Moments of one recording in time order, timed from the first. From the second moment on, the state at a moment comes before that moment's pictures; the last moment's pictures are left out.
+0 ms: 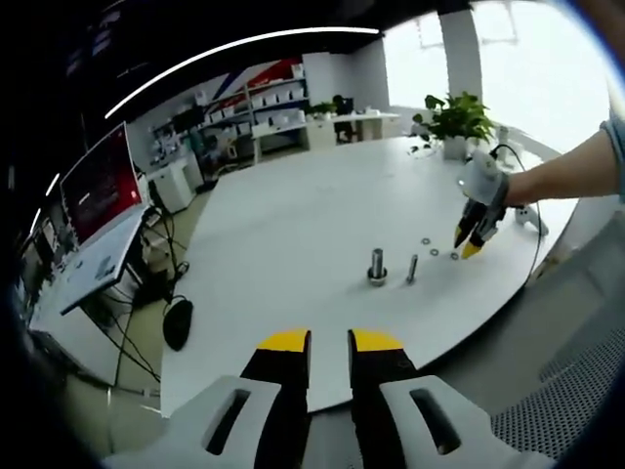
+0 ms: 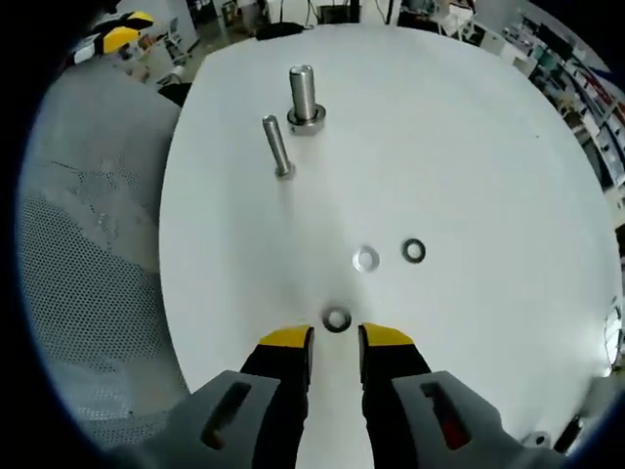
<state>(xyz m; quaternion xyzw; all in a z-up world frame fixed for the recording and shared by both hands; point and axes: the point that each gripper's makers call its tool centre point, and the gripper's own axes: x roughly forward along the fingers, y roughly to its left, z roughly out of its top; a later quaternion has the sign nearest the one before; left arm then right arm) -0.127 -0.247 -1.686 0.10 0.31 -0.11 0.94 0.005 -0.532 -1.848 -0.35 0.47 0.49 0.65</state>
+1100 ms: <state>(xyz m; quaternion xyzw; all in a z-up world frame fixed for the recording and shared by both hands) -0.127 -0.245 -1.688 0.10 0.32 -0.10 0.94 0.005 -0.496 -1.814 -0.35 0.42 0.51 0.67</state>
